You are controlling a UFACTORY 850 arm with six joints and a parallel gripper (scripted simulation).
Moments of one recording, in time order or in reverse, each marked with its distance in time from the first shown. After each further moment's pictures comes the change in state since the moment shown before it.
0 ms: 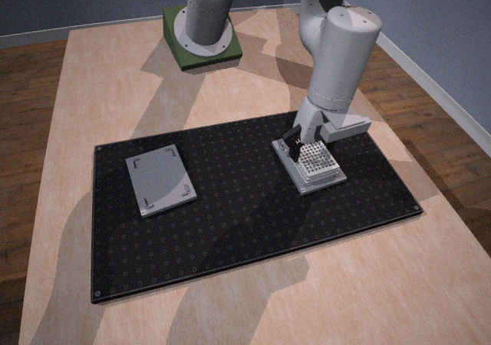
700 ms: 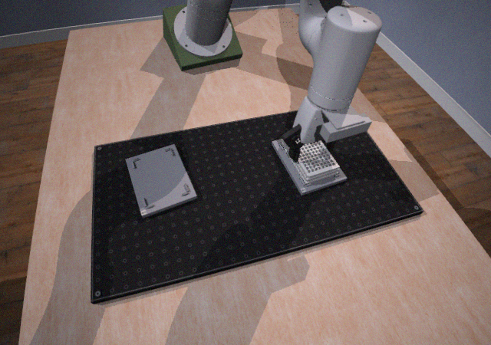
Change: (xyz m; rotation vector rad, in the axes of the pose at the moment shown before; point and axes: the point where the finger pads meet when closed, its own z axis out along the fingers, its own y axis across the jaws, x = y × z) arm 0.000 0.000 0.000 0.000 0.000 0.000
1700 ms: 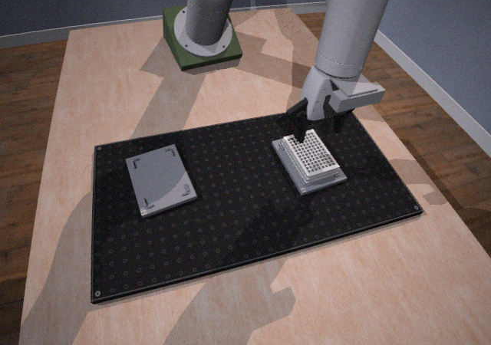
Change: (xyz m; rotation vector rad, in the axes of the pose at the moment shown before) arm -0.001 -0.001 -0.063 -0.018 0.040 0.003
